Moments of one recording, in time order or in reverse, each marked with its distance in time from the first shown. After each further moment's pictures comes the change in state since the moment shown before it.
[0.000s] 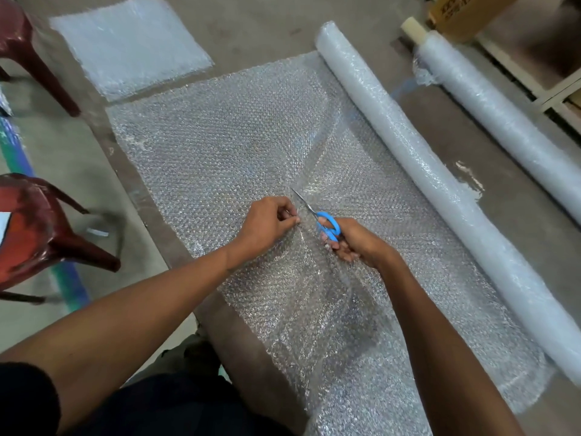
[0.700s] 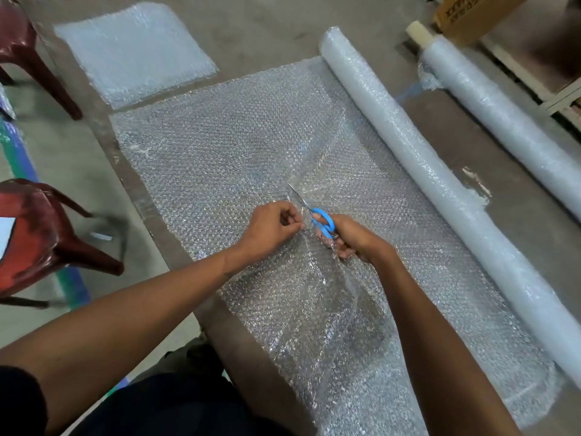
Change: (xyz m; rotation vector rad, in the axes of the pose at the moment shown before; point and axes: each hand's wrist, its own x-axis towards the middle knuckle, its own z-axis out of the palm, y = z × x) left_hand 0.008 -0.002 -0.011 -0.016 -0.054 -0.023; right_hand 0.023 -0.028 0.010 -0.068 0.036 0.032
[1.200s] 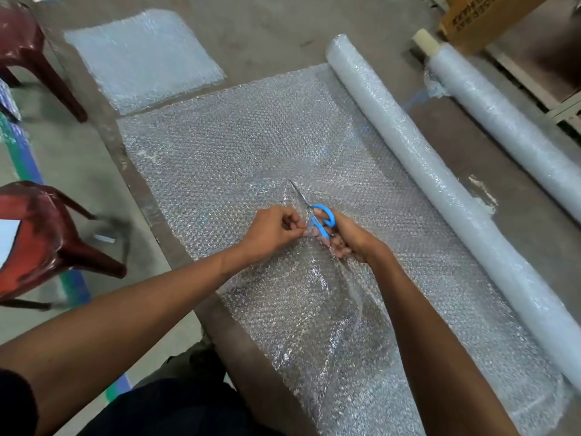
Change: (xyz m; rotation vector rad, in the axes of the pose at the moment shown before) left_hand 0.007 -0.002 -0.018 -0.032 -0.075 0.007; right_hand 0.023 -0.013 0.006 0.101 -0.042 -0.010
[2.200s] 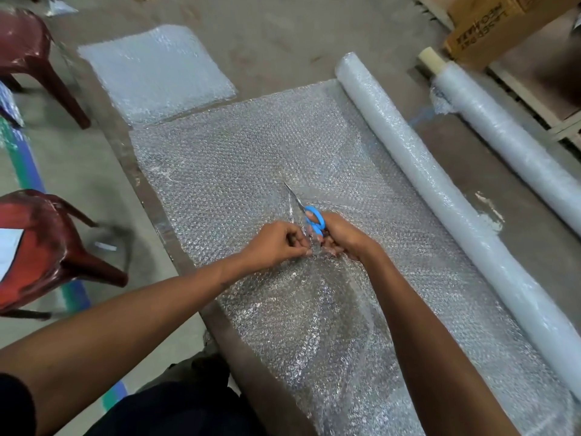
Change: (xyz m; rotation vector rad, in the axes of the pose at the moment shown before) left_hand 0.001 -0.010 -0.031 -0.045 -0.159 0.000; right_hand 0.041 -0.036 0.022 -0.104 0.012 -0.085
